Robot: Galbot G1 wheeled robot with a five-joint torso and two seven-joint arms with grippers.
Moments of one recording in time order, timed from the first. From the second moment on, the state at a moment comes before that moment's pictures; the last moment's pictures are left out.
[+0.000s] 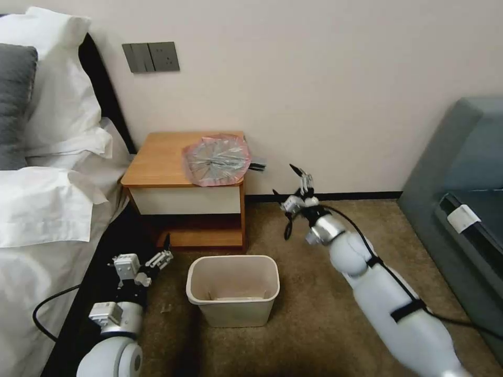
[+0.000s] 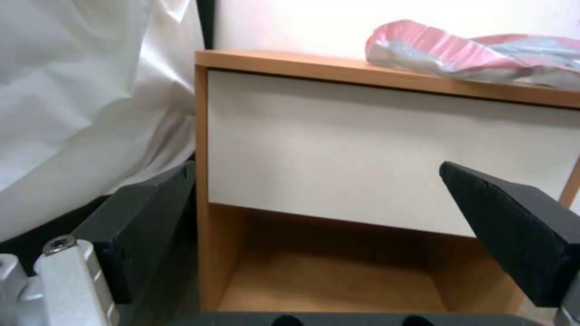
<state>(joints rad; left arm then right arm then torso) 1.57 -1.45 -0.70 -2.00 -0.29 -0.10 0.02 -0.69 1.18 0.02 1.44 -0.64 0.21 0.00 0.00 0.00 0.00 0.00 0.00</state>
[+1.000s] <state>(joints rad) 1.53 -1.45 -0.70 -1.96 -0.32 -0.08 -0.02 -0.46 1.32 -0.07 1.09 -0.72 0.30 -0.01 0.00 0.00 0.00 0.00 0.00</state>
